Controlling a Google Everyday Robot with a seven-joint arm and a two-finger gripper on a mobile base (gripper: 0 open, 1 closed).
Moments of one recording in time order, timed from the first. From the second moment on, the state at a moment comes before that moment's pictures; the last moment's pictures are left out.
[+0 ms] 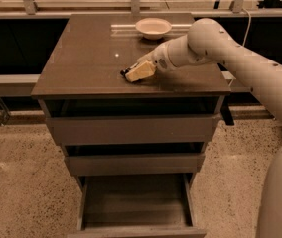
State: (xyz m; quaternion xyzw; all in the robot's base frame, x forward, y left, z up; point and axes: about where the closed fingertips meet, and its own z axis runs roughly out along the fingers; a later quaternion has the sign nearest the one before) arm 0.755 -0.024 0.818 -0.44 0.77 0.18 0.43
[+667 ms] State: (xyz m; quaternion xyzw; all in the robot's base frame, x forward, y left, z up) arm 0.755 -0.024 0.818 -0.44 0.77 0.18 0.43
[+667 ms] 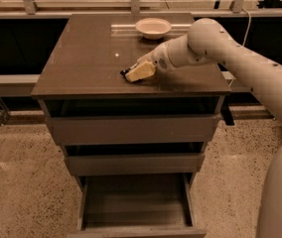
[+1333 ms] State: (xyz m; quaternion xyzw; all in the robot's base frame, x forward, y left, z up) arm 0.755 -0.024 0.818 -0.44 0.77 0.18 0.43
